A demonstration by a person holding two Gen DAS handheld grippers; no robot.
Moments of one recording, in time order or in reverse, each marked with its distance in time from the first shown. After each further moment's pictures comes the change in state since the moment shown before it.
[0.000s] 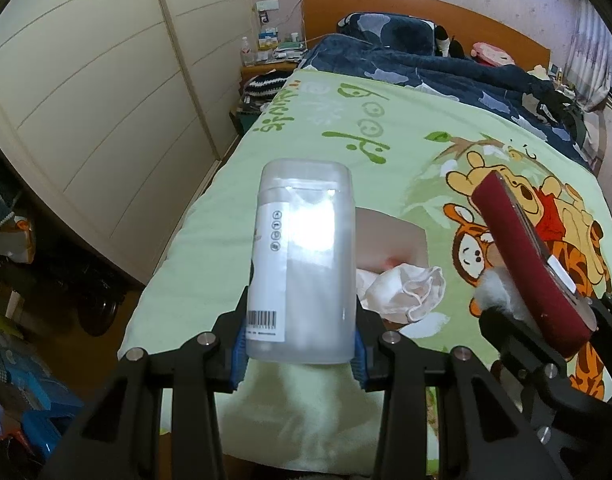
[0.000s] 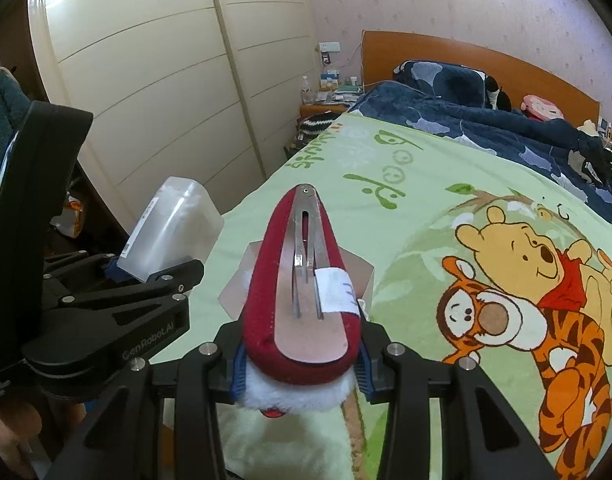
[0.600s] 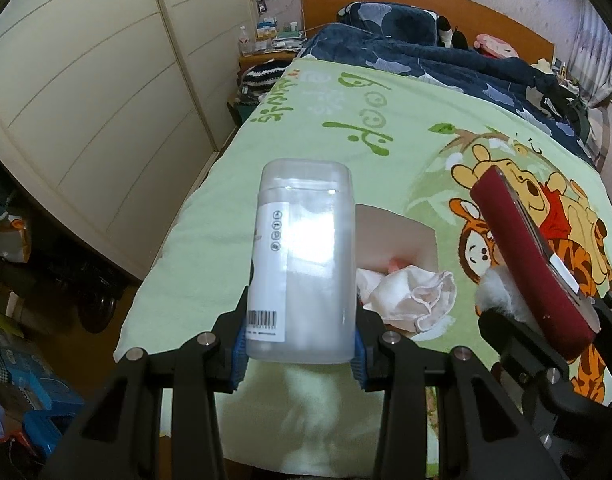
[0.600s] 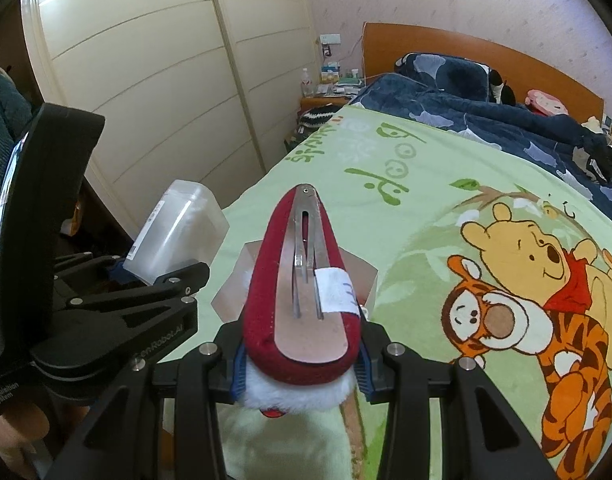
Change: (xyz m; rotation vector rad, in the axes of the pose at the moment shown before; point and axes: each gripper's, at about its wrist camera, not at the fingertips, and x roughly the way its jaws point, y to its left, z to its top) left arm 0.023 -0.001 0.009 0.005 0.038 -0.003; right arm 0.020 0.000 0.009 0.000 0.031 0.008
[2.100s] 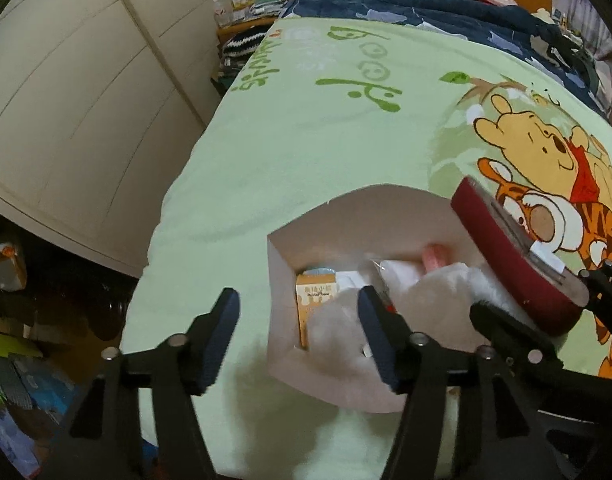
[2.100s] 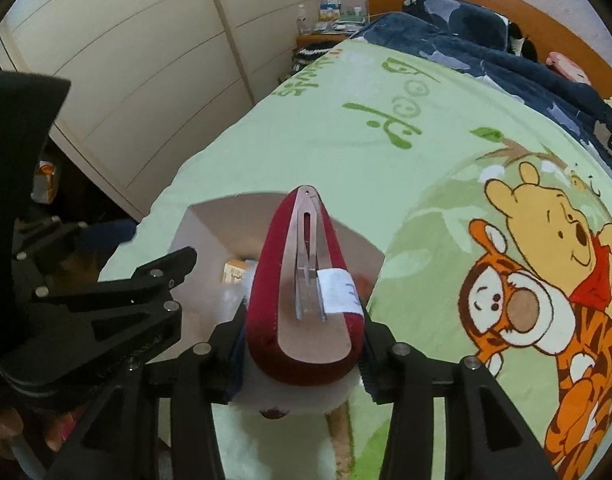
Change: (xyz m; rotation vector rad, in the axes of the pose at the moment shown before) left arm 0.095 -0.012 0.026 0.119 0.124 0.043; right arm 0.108 -0.024 0.010 -0.005 0.234 0.011
